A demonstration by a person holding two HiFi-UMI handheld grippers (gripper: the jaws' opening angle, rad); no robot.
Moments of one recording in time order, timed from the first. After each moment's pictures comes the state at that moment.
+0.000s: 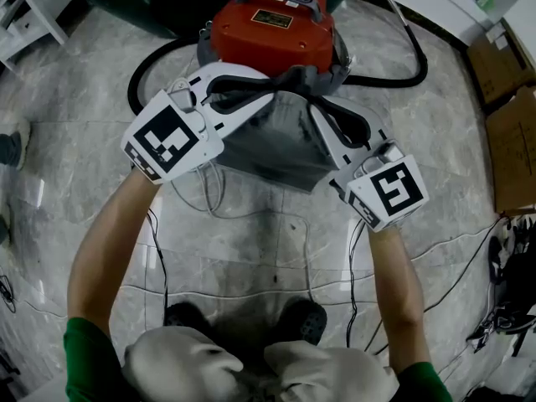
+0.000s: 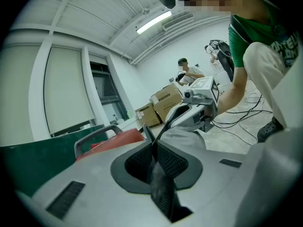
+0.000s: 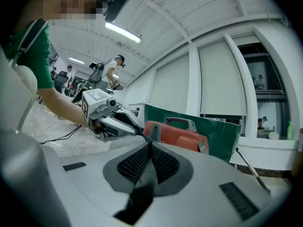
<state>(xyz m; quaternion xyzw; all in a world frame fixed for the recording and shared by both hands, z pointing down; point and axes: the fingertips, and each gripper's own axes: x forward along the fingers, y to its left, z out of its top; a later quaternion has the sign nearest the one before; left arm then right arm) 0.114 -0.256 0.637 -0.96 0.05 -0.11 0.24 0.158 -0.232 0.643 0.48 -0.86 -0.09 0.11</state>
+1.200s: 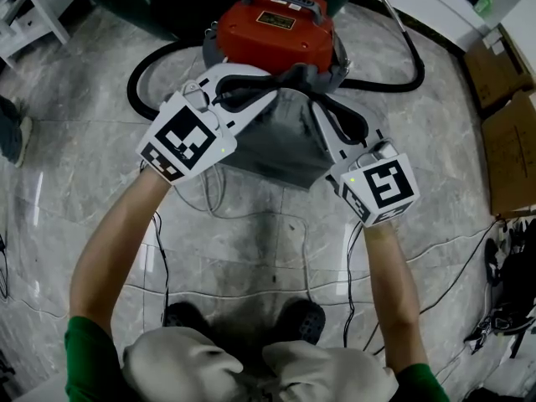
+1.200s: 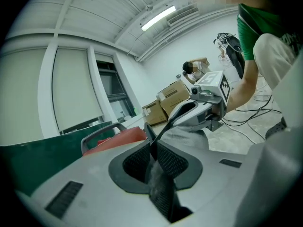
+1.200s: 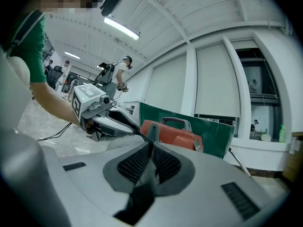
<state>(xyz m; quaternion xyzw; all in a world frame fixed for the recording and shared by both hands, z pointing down) 0.115 -0.261 0.644 -0.96 0.11 -0.12 0.23 0.163 -0.235 0.647 0.52 -0.84 -0.10 0.12</state>
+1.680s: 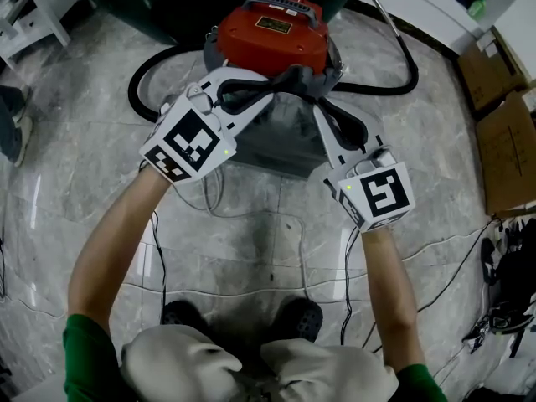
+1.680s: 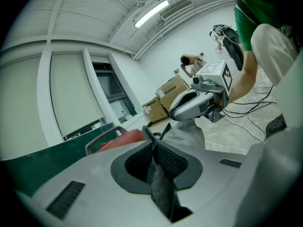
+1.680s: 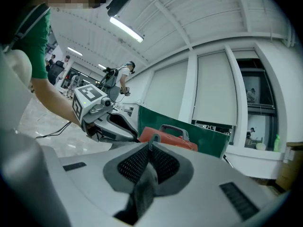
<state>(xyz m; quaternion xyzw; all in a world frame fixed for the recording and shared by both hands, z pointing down) 0.110 -0.252 0.638 -0.95 0.12 -0.14 0.26 0.158 -0.214 0.627 0.53 -0.83 -0.13 0.12</state>
